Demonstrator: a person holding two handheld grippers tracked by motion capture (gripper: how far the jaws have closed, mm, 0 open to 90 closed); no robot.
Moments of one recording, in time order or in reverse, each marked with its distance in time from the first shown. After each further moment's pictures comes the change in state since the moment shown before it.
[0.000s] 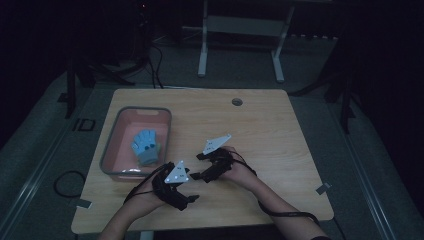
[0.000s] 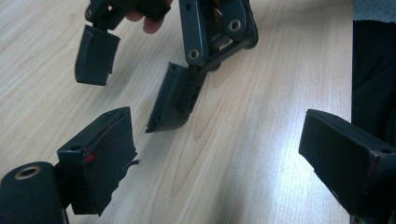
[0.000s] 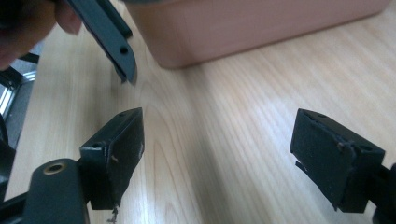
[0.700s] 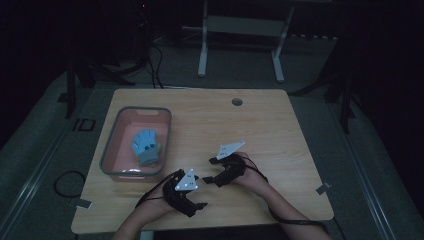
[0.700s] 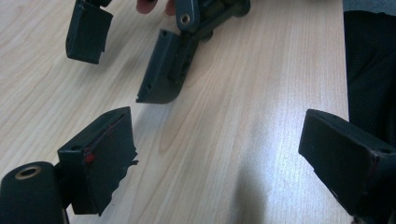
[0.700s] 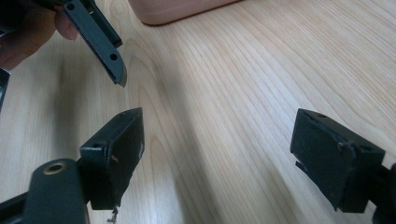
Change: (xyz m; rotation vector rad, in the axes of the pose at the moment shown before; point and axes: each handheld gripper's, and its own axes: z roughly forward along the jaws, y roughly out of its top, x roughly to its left) left arm -0.015 -0.007 0.036 -0.015 -0.055 0.019; right arm -0.006 -0.040 -0.021 0.001 -0.044 0.030
